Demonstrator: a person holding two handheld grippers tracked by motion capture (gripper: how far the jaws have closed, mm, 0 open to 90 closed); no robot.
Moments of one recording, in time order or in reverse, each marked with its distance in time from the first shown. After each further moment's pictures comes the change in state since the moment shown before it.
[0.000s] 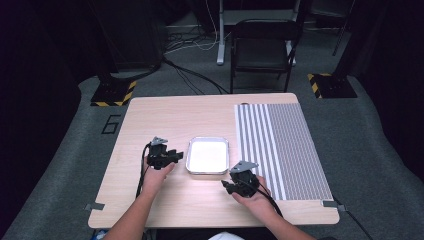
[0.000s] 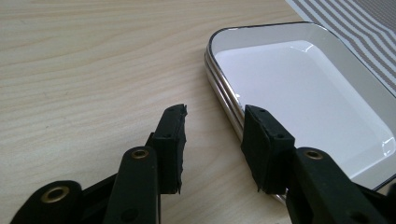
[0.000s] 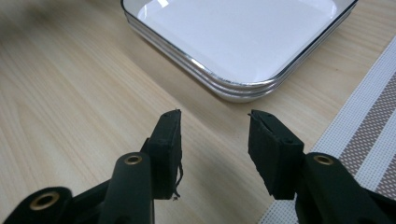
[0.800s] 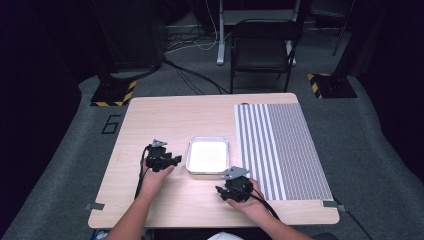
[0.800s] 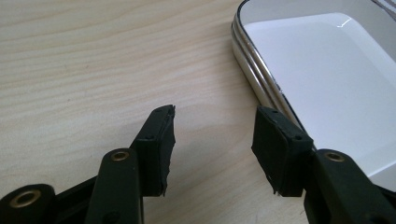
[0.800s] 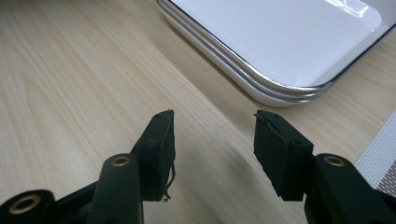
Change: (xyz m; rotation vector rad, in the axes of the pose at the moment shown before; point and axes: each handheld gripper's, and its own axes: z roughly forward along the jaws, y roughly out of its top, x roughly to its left) left arm 0.006 -0.008 0.003 0.058 0.070 0.011; right arm 0.019 -0.006 0.012 0.006 0.007 -0.122
